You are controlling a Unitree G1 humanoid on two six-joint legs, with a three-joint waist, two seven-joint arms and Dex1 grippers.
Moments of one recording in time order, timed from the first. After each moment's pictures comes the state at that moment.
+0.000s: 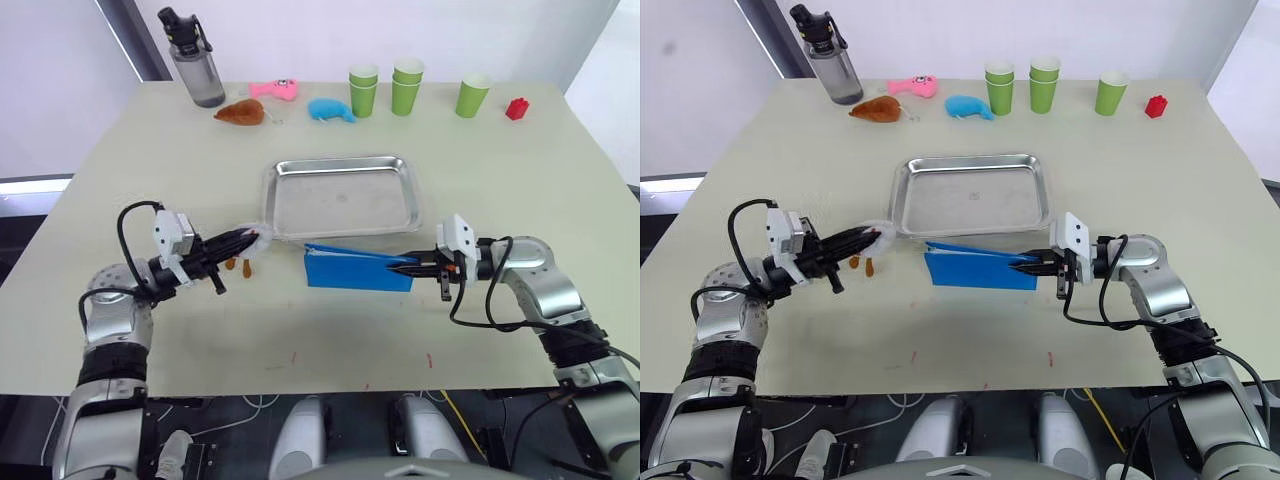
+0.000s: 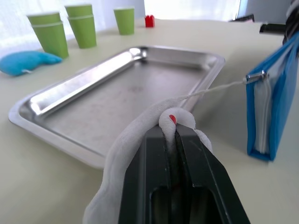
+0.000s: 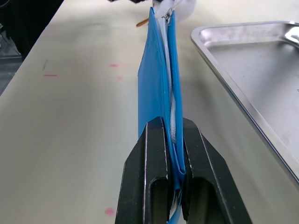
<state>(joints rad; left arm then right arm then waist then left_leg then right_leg) -0.40 0.66 0.22 0.51 -0.47 -0.15 -1.28 -0.51 -0.51 0.20 0.17 0.30 0.10 1.26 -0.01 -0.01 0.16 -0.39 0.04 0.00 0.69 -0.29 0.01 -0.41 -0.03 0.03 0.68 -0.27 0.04</state>
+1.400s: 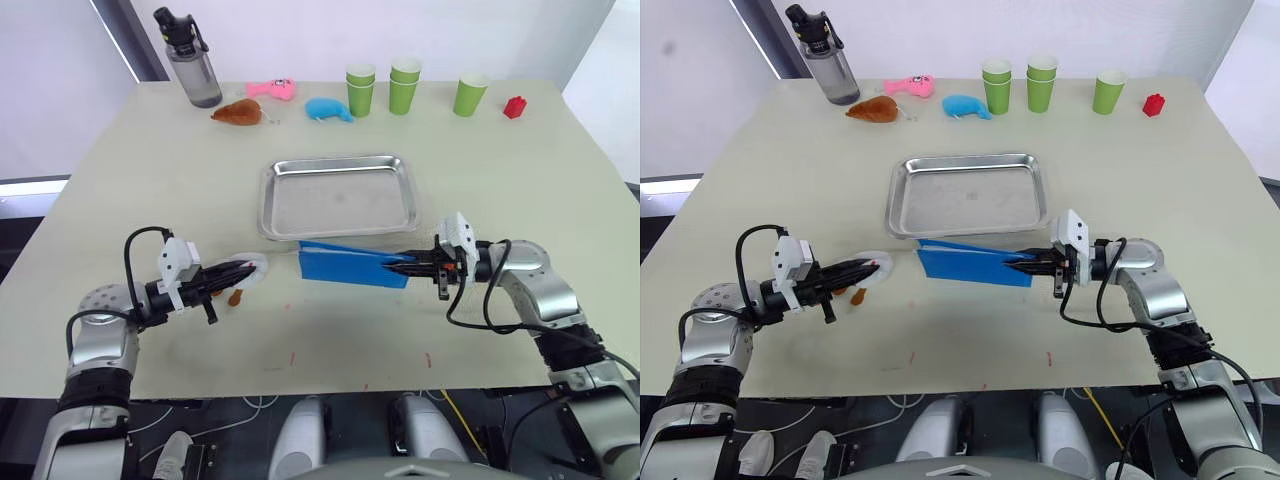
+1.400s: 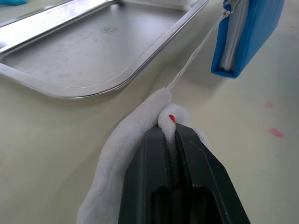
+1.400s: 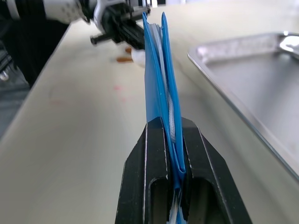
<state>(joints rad) -0.25 0.72 0.17 0.51 -0.37 -0.18 -1.30 -0.49 -0.45 0.16 0.12 0.40 0.19 1.24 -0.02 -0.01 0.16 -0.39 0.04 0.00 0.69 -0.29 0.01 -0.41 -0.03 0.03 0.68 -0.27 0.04</state>
